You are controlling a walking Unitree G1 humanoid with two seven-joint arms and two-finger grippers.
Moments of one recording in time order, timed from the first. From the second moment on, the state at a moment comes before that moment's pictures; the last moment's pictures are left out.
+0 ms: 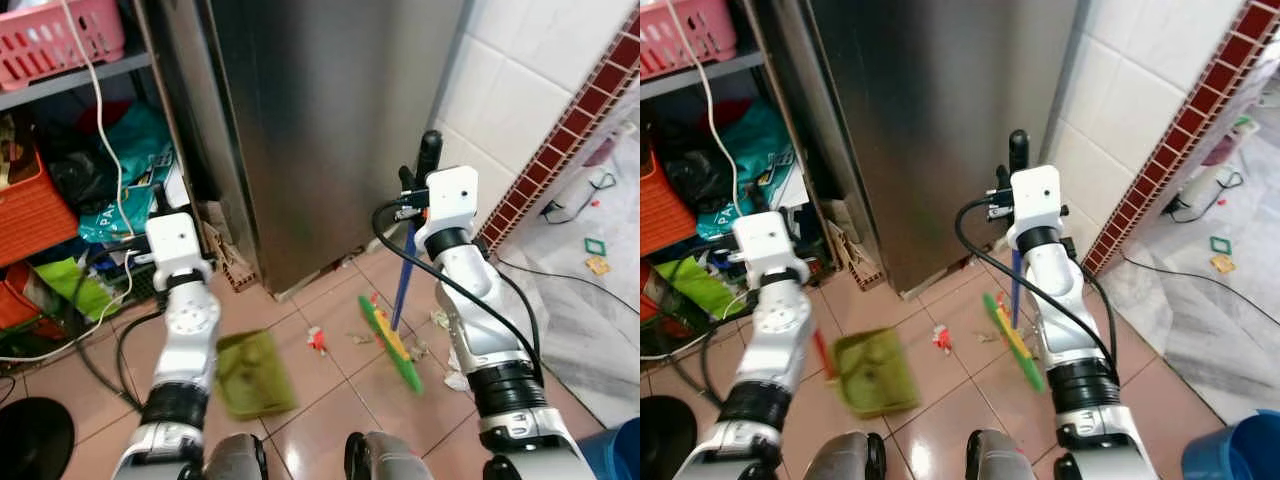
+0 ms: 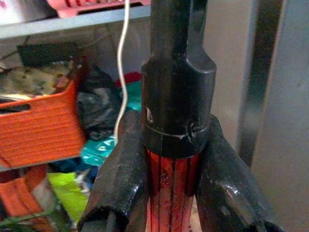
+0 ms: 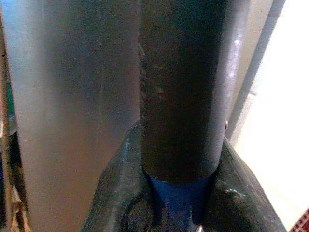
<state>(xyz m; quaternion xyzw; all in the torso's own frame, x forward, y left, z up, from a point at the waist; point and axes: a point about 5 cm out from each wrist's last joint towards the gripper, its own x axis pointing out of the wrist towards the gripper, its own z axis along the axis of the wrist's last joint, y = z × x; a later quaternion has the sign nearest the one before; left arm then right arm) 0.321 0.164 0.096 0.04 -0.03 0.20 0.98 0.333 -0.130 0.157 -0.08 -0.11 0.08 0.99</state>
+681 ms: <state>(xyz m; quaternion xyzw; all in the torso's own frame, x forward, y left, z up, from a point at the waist) 0.329 0.146 0.087 0.04 -0.05 0.18 0.98 0.325 -0.109 0.142 0.04 -0.02 0.18 0.98</state>
